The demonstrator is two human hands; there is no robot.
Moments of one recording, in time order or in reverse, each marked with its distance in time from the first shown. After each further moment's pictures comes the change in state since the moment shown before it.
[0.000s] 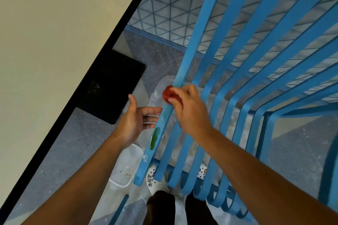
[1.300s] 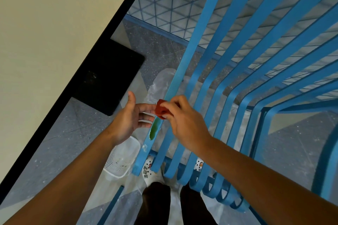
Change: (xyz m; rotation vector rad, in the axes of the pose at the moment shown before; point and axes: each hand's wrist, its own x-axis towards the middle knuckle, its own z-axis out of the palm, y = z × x) left_hand -0.020 -0.011 -0.014 0.155 -0.036 -0.009; right_hand -0.047 -0.011 0.006 -0.128 -0.197 -0.170
